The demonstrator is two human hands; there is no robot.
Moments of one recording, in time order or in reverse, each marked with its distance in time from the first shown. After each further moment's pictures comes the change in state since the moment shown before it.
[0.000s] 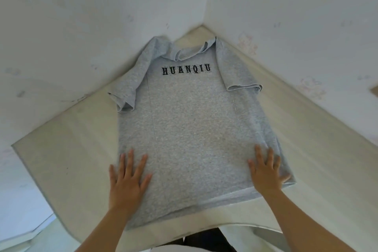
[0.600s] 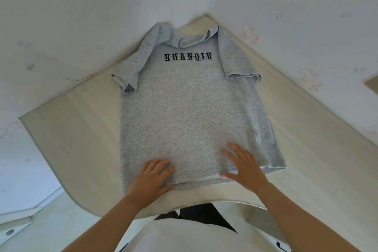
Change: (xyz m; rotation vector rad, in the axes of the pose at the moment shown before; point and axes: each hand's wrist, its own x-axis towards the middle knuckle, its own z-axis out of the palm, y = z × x) left_hand -0.045 0.045 0.011 -0.052 0.128 0.603; right_hand -0.029 0.008 0.020 -0.124 0.025 -0.785
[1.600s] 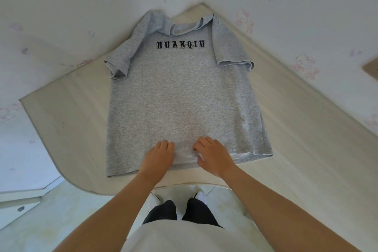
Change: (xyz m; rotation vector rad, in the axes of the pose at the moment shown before) left_hand 0.053 0.087 -0.014 0.087 -0.079 -0.268; right_hand 0.006 -0.041 0.006 -0.033 0.209 -0.333
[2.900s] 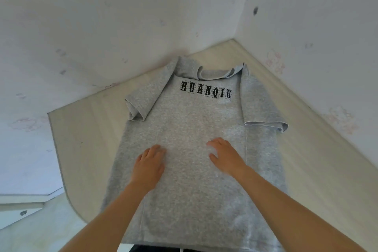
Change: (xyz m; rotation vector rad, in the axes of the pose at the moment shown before) left_hand 0.037 -0.077 -0.016 -0.232 -0.069 -0.378; right_hand 0.118 0.043 -0.053 0.265 -0.256 0.221
